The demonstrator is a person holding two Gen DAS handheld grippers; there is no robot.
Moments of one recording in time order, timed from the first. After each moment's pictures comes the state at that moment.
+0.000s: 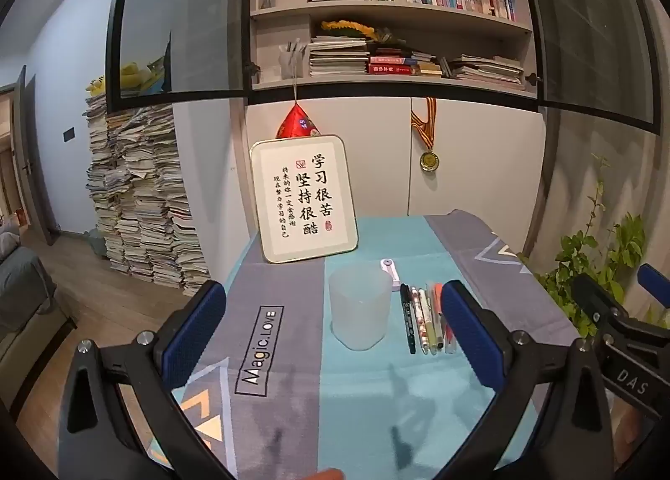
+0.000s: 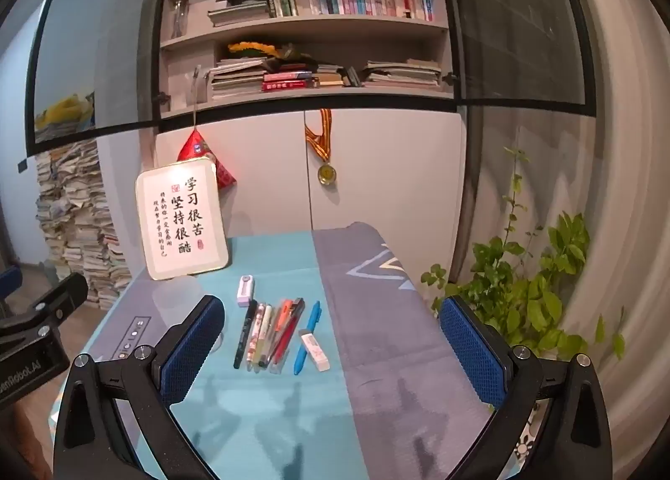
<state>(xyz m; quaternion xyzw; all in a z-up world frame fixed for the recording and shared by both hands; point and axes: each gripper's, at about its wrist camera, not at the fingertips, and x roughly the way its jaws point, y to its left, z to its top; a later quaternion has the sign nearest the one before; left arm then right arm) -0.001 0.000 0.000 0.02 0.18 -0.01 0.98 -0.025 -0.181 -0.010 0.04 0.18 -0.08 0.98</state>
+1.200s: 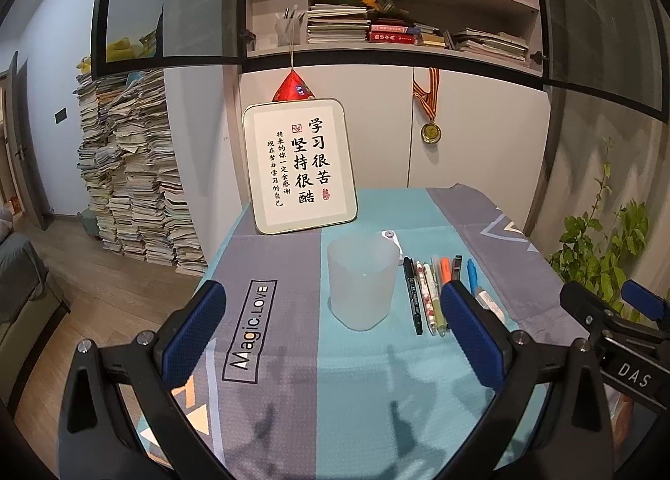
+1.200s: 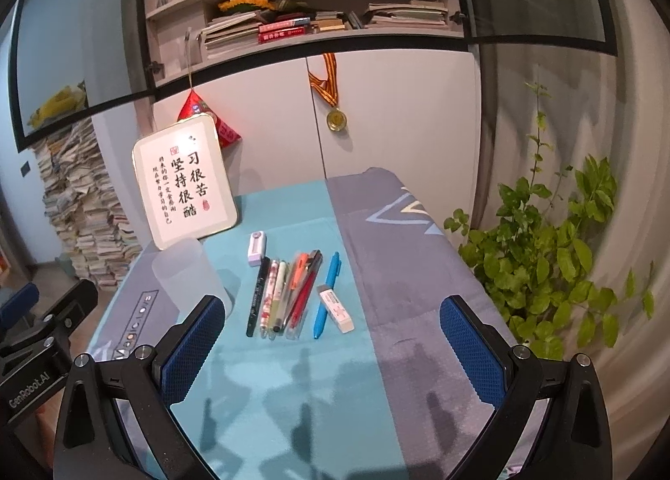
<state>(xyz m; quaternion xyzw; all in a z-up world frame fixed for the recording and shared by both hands) 0.024 0.006 -0.025 0.02 0.23 -0.02 0.97 0.008 -0.181 -0.041 0.08 0.26 -0.06 0.96</state>
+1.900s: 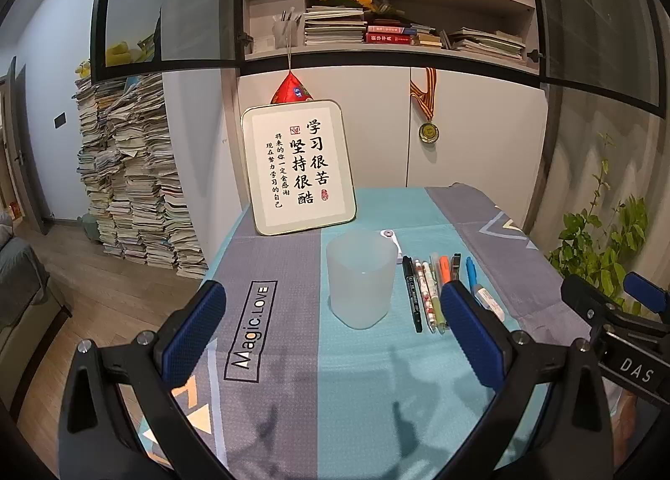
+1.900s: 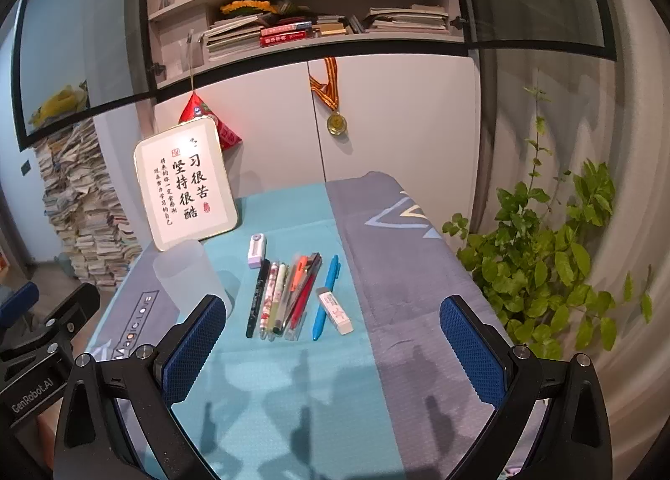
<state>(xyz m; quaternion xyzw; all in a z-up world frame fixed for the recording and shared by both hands) 0.021 0.005 -0.027 0.02 0.23 -0.02 0.97 0.005 -0.181 -0.036 0.08 0.26 -0.06 0.96</state>
